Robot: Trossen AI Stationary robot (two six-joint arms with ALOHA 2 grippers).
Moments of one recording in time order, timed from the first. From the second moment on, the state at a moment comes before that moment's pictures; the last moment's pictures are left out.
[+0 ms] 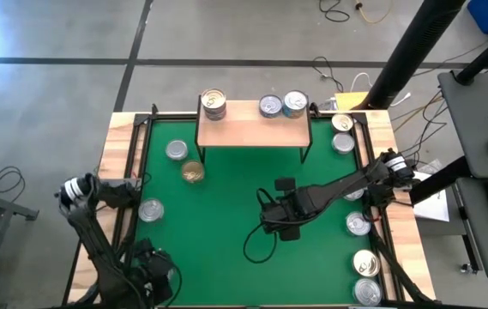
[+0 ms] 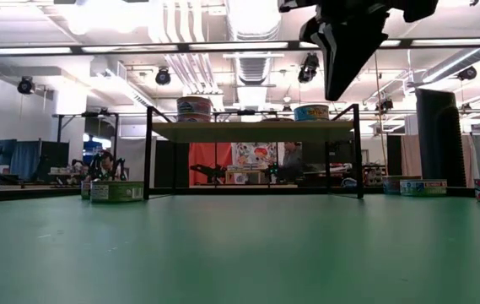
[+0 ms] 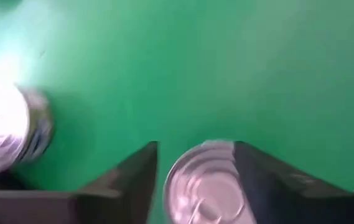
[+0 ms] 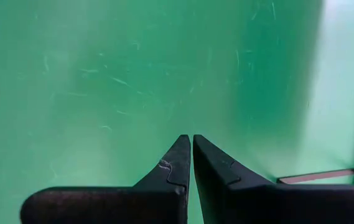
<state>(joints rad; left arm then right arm) -1.11 1.80 1.36 -1.28 -0.34 -1.62 0.32 1.86 1.60 -1.20 0.32 0.22</state>
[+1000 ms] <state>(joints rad) -0.67 1.83 1.23 -0.83 -0.21 -0.93 0.42 1.85 1.32 -1.10 0.31 0.35</state>
